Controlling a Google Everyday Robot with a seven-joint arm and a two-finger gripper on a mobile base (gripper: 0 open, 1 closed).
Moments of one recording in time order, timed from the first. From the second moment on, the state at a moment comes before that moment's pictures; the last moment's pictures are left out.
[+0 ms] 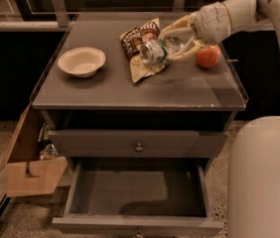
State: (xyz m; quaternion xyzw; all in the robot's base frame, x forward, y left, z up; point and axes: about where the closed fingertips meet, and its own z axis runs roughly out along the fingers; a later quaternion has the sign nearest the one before) arm 0.660 -0.084 0.927 -0.78 0.29 0.22 0.50
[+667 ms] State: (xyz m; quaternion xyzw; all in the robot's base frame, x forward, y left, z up) arm 0.658 -0.070 0.909 -0.78 0.31 0.25 0.49
